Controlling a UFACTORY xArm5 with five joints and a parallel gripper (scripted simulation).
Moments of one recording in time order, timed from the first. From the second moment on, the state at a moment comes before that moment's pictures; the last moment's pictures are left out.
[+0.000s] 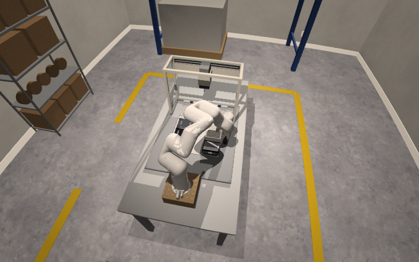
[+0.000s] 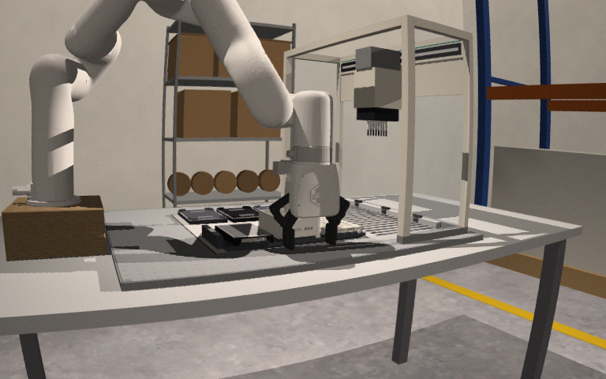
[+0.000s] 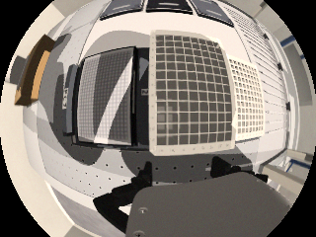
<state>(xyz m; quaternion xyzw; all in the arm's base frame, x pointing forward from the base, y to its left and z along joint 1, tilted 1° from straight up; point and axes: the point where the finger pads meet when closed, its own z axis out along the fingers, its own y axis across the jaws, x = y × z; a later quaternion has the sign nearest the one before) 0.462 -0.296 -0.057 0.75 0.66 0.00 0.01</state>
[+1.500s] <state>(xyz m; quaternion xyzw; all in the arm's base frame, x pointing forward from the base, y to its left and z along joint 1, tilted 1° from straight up) 0.465 -0.278 -0.057 0.75 0.66 0.00 0.01</state>
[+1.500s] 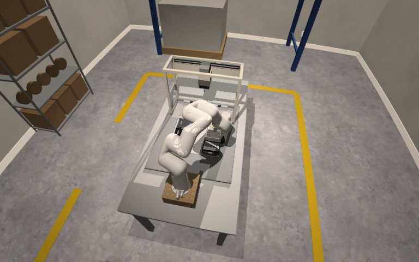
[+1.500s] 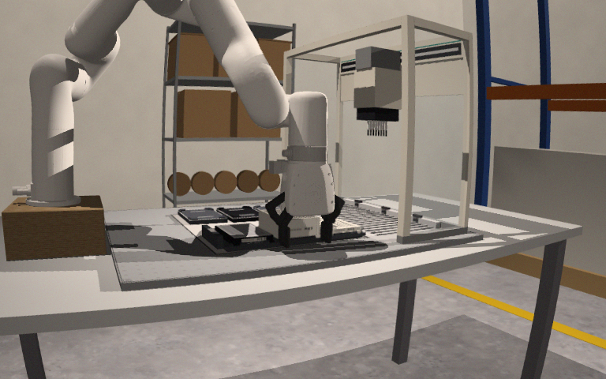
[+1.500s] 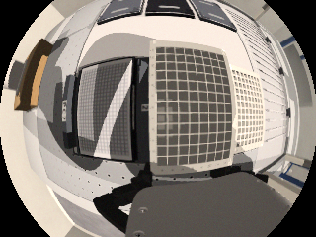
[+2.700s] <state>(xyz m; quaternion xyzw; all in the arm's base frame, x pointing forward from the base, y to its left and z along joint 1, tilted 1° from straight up) 0.464 -0.279 -0.057 0.75 0.66 0.00 0.01</state>
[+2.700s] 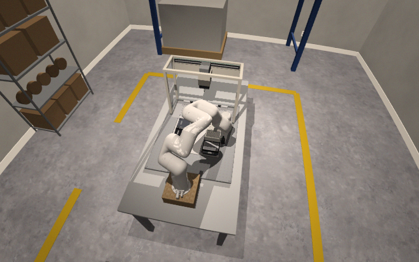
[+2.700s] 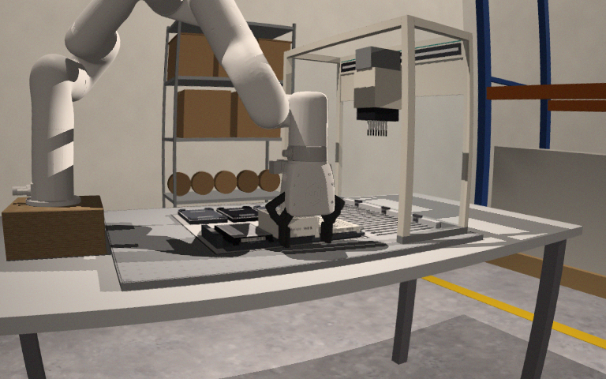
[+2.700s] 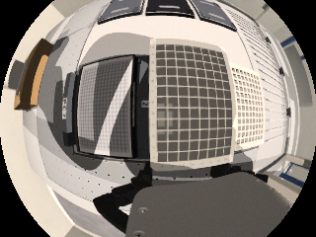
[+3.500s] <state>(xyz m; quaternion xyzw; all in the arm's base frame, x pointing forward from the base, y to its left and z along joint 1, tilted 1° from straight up) 0.463 -0.293 -0.057 0.75 0.66 0.00 0.01</state>
